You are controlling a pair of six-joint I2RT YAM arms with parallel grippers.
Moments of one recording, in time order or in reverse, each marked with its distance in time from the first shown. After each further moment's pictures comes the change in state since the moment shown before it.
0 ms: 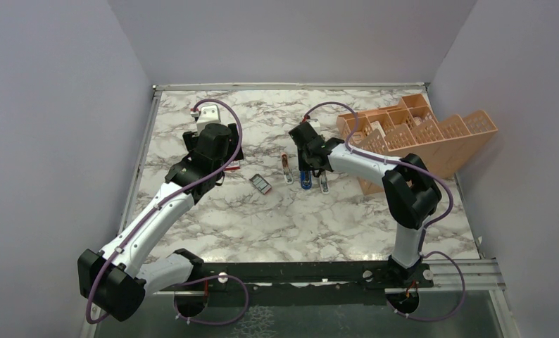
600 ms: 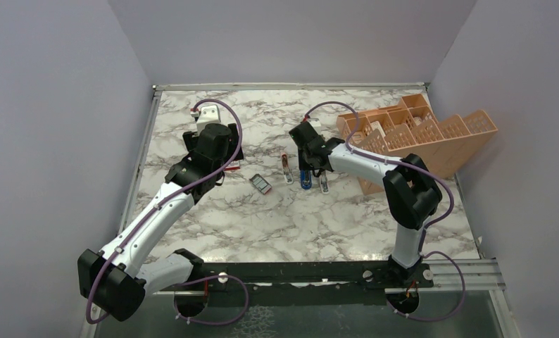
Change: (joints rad) left arm 0.000 0.000 0.000 0.000 0.000 0.000; right arm -0.001 -0.005 0.000 0.000 0.010 0.005
